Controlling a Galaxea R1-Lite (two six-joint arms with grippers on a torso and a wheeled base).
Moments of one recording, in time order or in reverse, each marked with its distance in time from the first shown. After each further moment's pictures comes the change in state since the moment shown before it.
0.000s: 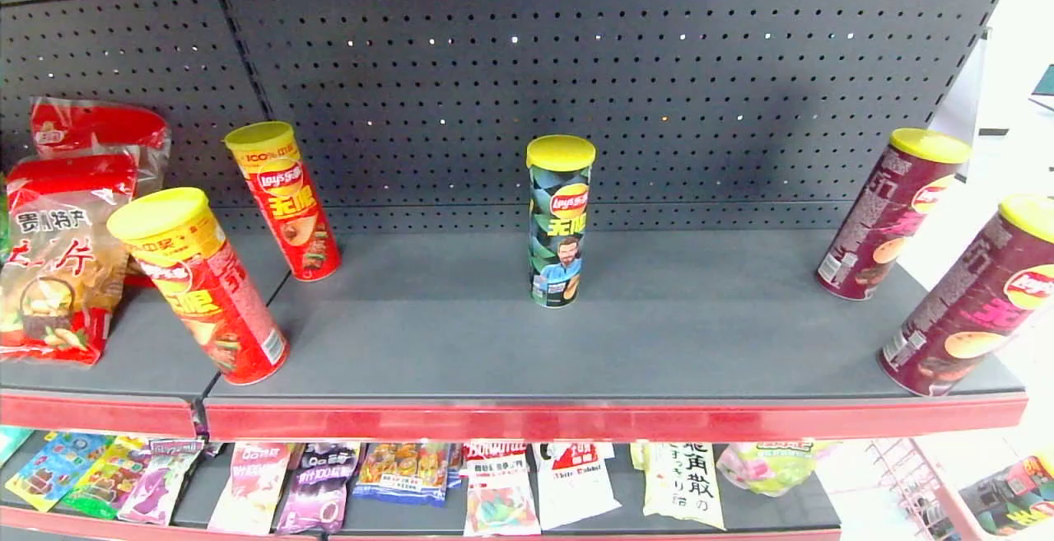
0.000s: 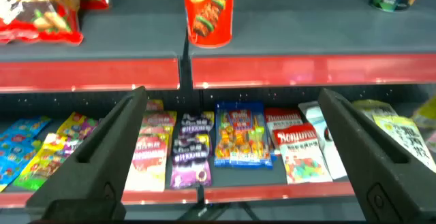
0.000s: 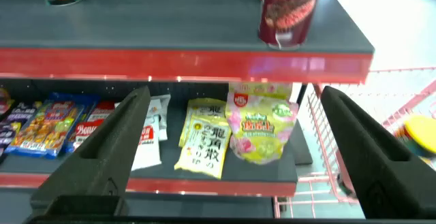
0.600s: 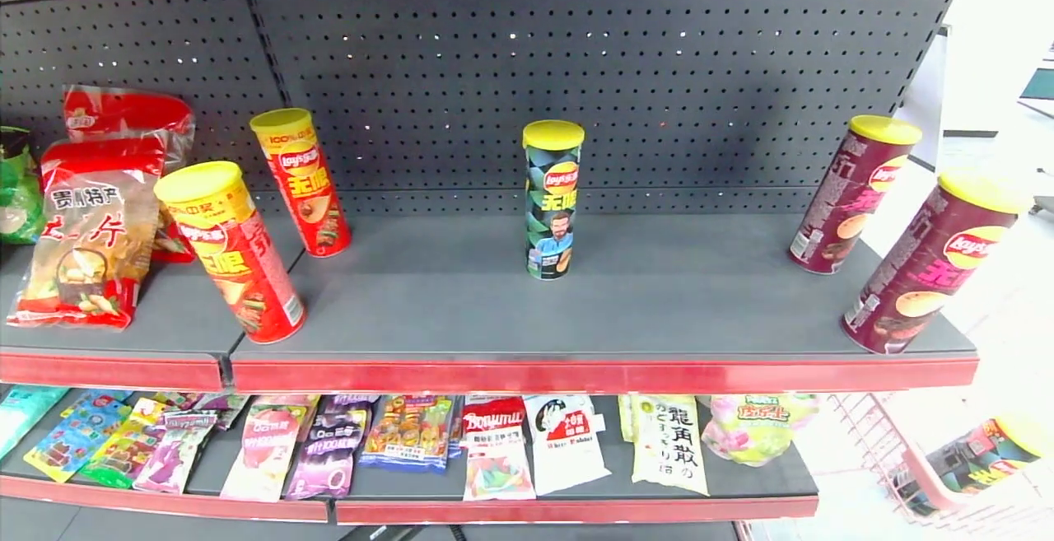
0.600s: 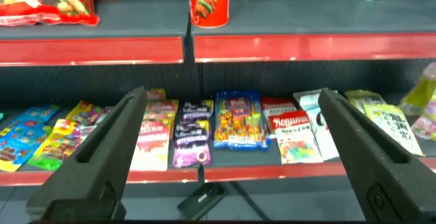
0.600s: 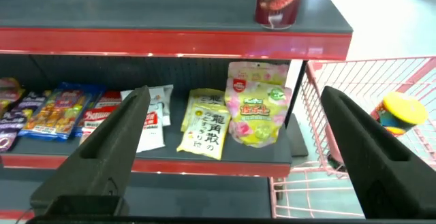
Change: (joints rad) left arm -0.001 0.000 0.000 0.001 0.001 0.003; right arm -0.001 0.000 0.000 -0.001 0.001 -0.003
